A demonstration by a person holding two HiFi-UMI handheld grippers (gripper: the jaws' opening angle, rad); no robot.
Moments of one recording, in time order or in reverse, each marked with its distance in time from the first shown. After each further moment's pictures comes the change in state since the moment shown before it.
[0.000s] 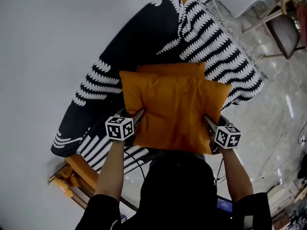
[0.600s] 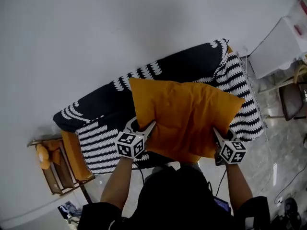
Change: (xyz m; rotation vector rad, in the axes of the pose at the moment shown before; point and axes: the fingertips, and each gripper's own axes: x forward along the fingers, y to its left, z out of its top) left arm -0.195 -0.028 0.013 -0.058 -0.487 0.158; right arm -0.058 0.147 0.094 -0.389 -0.146 0.159
